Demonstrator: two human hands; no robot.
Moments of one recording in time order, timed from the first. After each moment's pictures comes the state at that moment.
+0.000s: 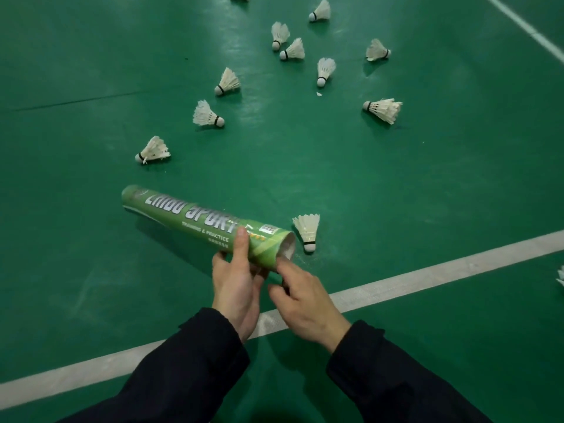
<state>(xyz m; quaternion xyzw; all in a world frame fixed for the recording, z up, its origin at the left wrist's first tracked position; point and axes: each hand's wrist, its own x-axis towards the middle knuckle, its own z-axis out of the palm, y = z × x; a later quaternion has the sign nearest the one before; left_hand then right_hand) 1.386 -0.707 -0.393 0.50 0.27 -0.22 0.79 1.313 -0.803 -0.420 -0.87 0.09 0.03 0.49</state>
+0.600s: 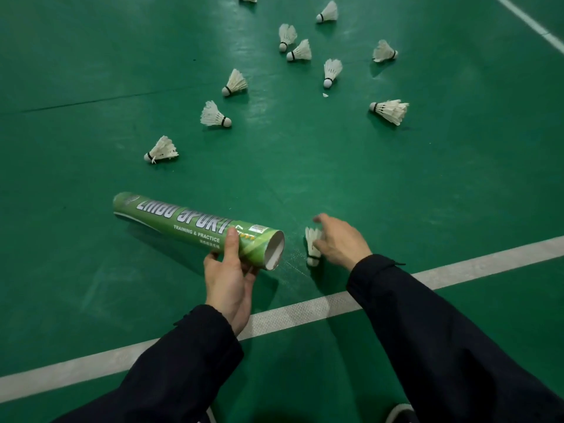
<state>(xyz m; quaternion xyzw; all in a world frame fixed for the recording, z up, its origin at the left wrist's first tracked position) 1.400 -0.687 -0.405 0.51 0.29 -0.20 0.79 1.377 -0.905 -0.456 -0.94 0.20 0.14 0.23</state>
